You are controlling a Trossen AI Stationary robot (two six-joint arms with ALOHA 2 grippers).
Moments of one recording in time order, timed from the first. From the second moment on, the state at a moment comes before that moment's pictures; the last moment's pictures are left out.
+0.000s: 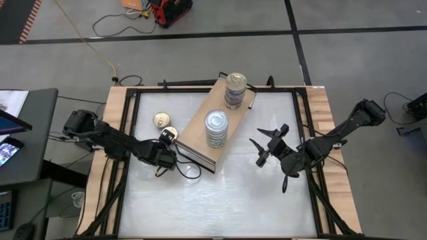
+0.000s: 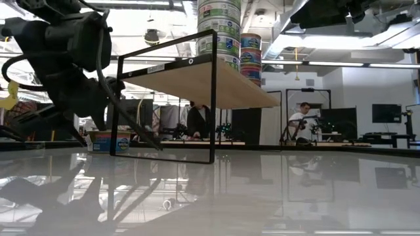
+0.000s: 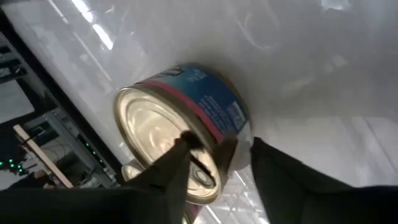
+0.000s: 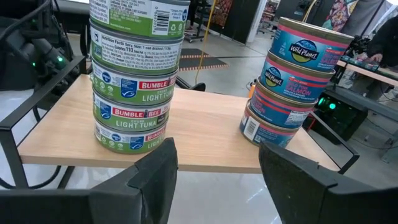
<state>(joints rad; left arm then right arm) -0.26 1.46 0.66 -0.75 -0.70 0.36 0.54 1.10 0.73 -0.12 1.23 0.26</state>
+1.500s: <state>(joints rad) -0.40 1.41 1.04 -1.14 -0.42 0.07 0.54 1.10 0.73 -0.08 1.17 0.25</state>
